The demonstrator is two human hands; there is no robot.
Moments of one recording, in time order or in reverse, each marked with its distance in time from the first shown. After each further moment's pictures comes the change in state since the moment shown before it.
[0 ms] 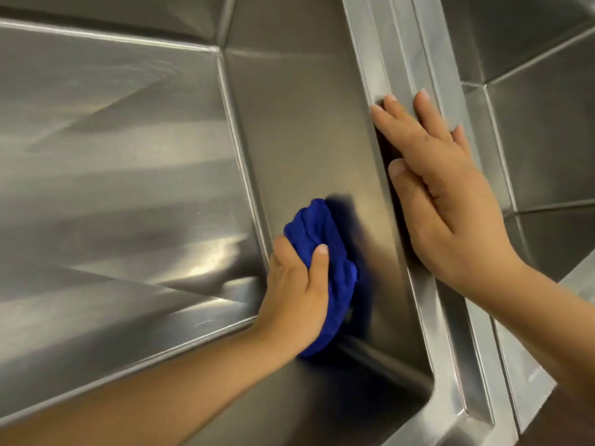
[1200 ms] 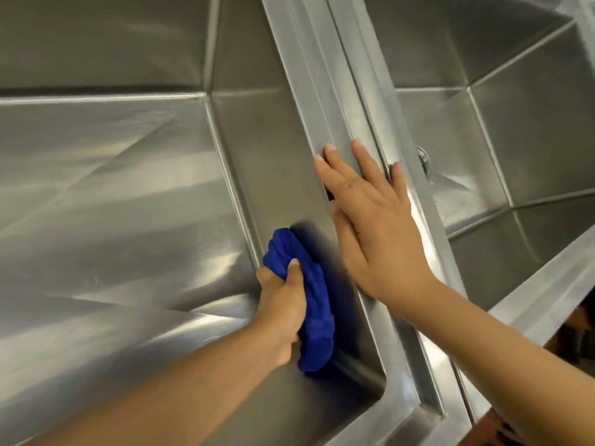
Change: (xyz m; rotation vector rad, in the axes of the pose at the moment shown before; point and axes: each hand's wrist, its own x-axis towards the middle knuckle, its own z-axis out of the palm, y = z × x) left_hand 0.008 0.015 0.011 -0.454 0.032 -0.552; right_hand 0.002 0.001 0.009 -0.142 0.047 -0.022
